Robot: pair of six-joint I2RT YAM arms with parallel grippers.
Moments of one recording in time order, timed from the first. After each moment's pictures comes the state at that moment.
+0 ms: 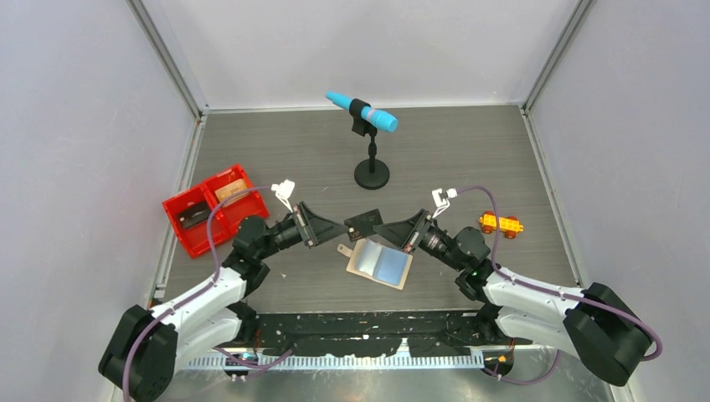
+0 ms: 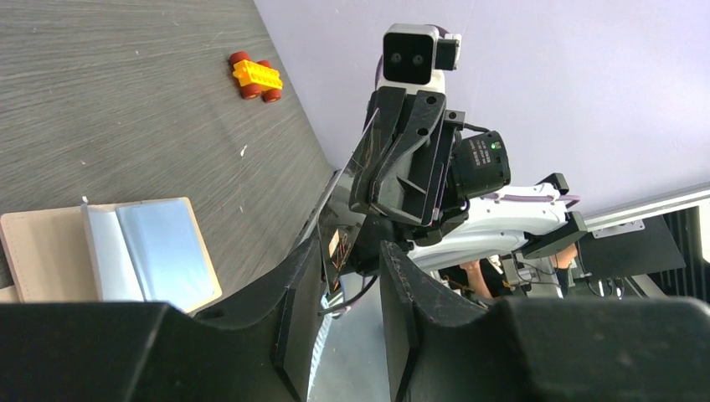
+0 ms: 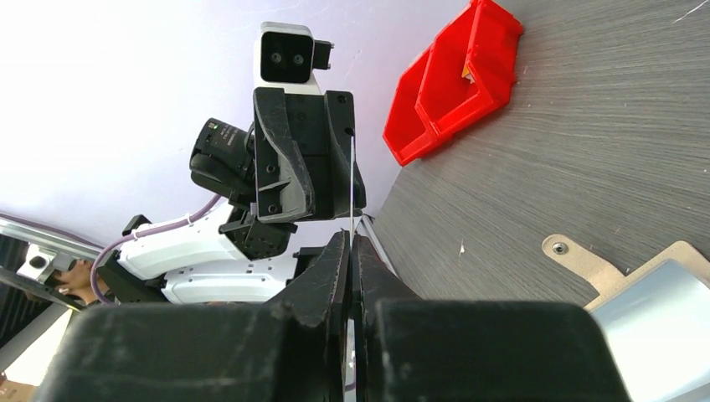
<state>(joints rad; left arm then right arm) -0.51 0.93 0.28 0.72 0.60 -1.16 0.73 1.00 0.20 0.95 -0.26 1.12</state>
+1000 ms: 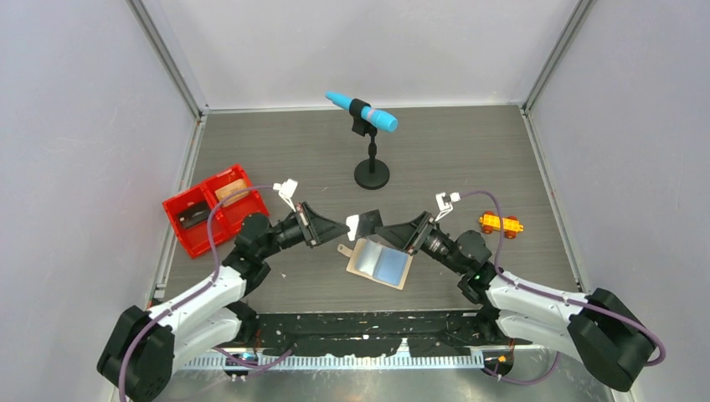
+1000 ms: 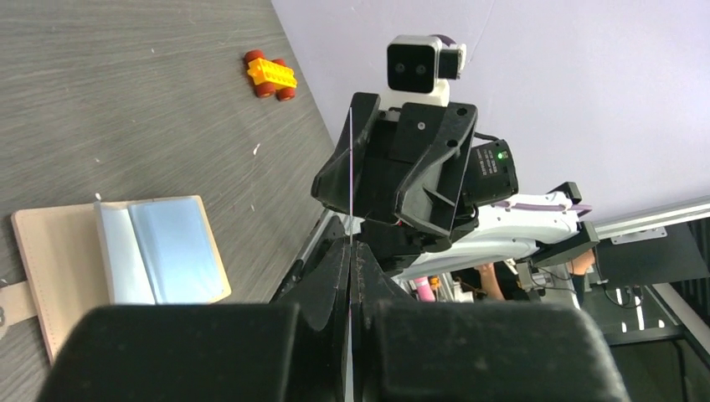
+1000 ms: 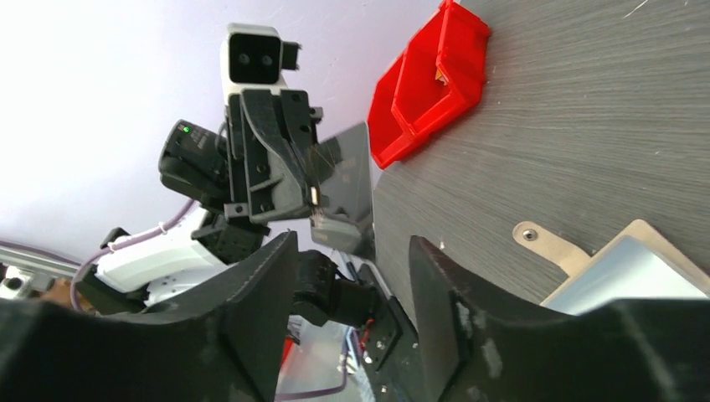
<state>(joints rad) -0.54 0.94 0.30 0.68 0.56 -1.14 0.73 0.98 0.17 0.93 -0.21 1.13</state>
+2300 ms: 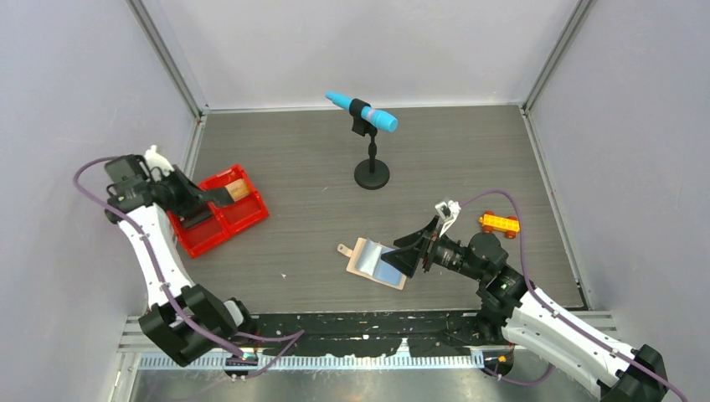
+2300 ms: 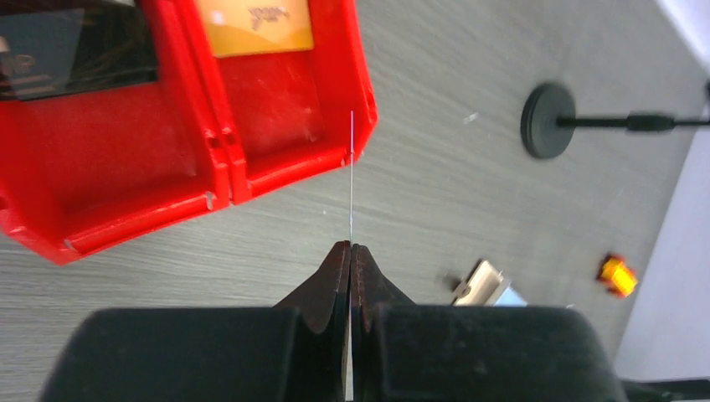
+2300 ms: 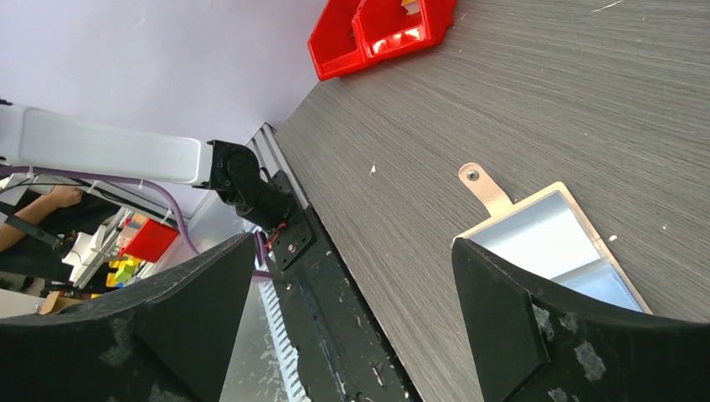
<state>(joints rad) 0.54 1.17 1.18 -0.93 0.53 -0.13 0.73 0.54 0.27 0.24 -0.36 0.68</state>
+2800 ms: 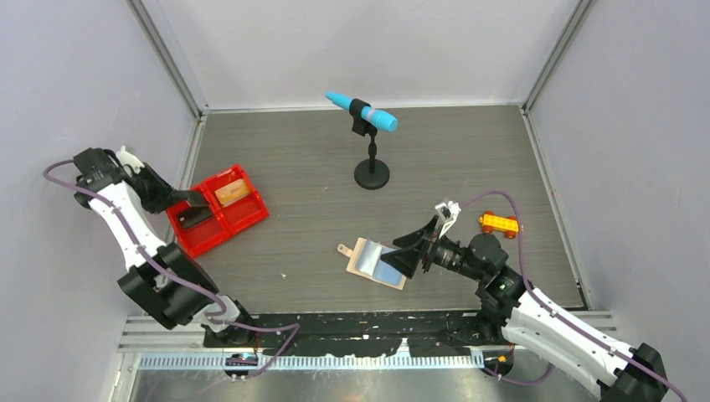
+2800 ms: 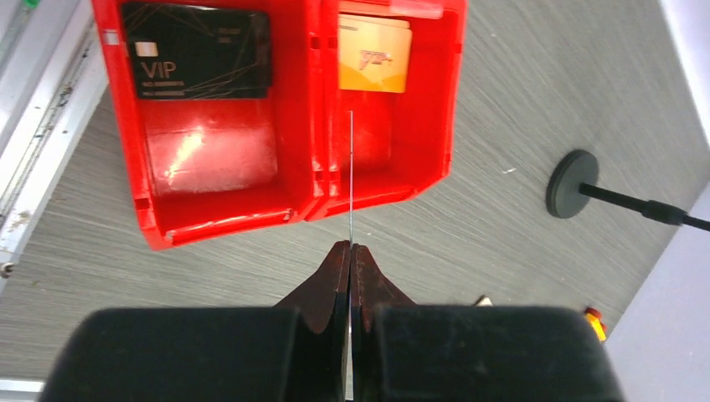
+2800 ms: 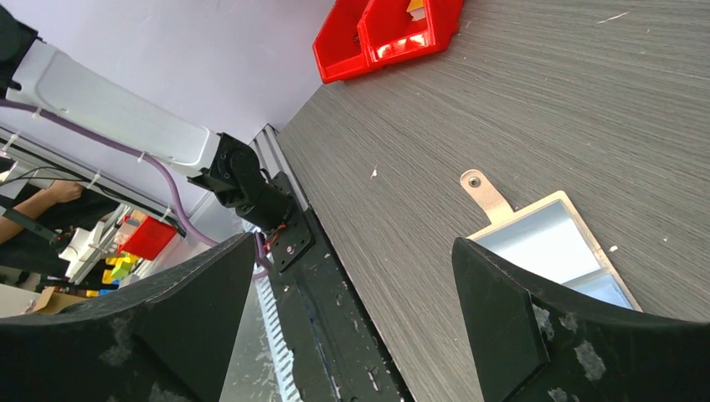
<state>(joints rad) 0.74 1.41 1.39 -1.02 0.52 -0.13 0.73 0.55 0.25 0.30 -0.37 0.67</state>
